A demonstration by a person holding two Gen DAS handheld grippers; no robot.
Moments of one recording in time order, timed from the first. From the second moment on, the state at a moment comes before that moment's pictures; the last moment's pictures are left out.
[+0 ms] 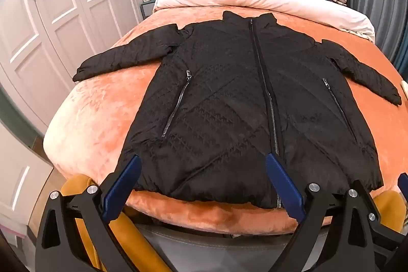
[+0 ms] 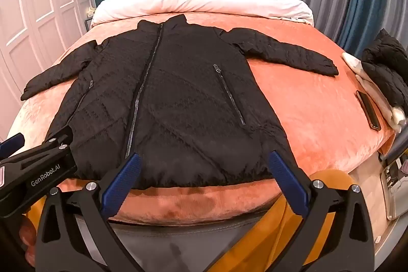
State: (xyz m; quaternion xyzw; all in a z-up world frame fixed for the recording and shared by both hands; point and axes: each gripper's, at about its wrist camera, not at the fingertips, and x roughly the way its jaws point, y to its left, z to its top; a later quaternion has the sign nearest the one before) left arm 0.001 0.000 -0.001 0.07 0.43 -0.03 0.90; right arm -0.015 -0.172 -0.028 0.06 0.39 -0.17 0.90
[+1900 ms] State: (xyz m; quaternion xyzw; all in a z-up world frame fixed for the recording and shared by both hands) left arm -0.007 0.006 -0.012 0.08 0.44 -0.03 0.90; right arm -0.020 -0.167 -0.036 0.07 0.41 -0.17 0.89
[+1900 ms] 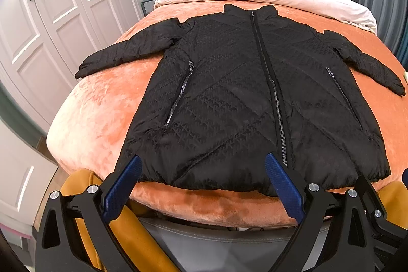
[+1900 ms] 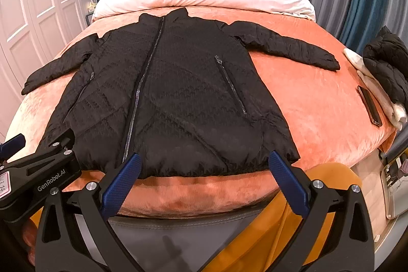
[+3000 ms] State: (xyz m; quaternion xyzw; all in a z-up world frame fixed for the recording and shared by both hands) left arm -0.008 0.008 -0.017 0.08 0.44 -0.03 0.89; right arm -0.021 -0.166 -0.042 0.07 0.41 -0.17 0.89
